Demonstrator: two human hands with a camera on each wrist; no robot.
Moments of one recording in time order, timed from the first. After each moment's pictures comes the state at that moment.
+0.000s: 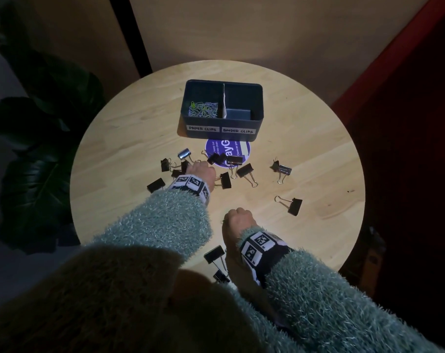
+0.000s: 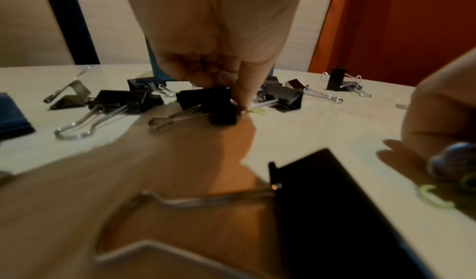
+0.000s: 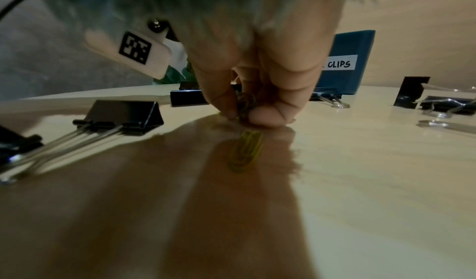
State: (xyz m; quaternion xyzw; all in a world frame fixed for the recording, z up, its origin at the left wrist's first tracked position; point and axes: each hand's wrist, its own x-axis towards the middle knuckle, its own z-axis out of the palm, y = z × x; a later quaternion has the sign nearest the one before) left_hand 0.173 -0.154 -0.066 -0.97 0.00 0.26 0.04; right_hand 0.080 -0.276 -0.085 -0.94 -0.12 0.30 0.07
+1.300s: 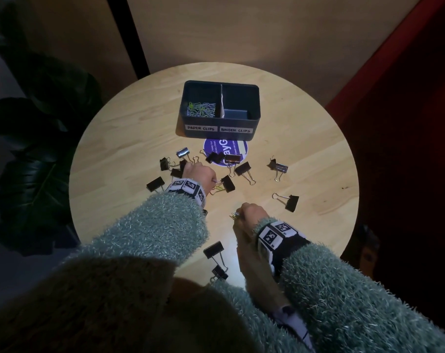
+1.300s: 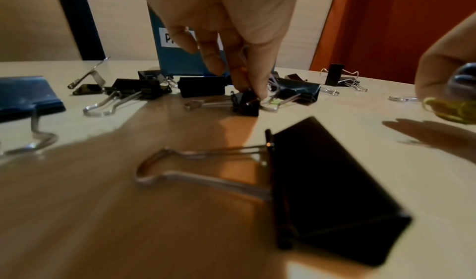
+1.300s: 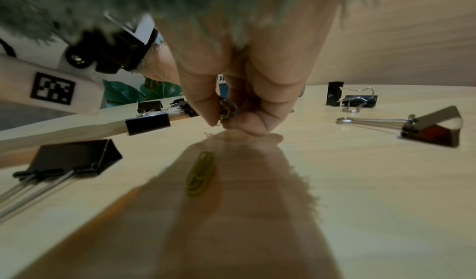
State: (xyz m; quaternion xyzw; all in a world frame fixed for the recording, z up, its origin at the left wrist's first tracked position) left_hand 0.158 -0.148 -0.057 -0.97 0.03 0.22 -0.02; right_hand 0.094 -0.302 -0.060 -0.93 -0.03 0.33 0.15
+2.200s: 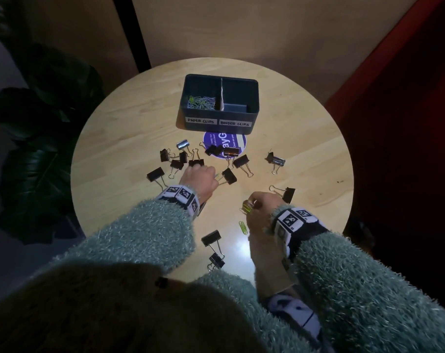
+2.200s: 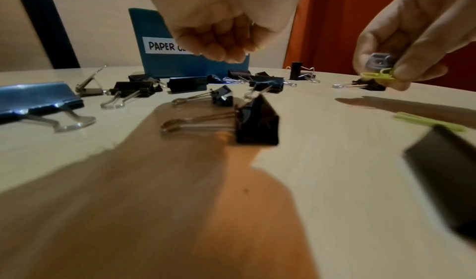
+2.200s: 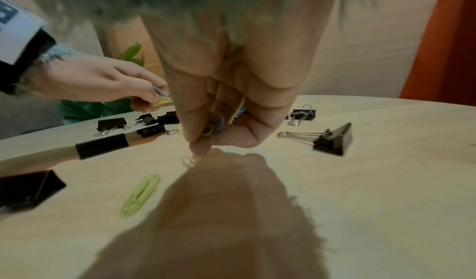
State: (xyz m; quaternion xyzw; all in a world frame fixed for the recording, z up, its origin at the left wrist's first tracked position) left_hand 0.114 -0.152 -0.053 -0.98 0.06 0.14 -0.10; right_hand 0.092 -0.344 -0.026 -0.92 -0.01 0.35 0.19
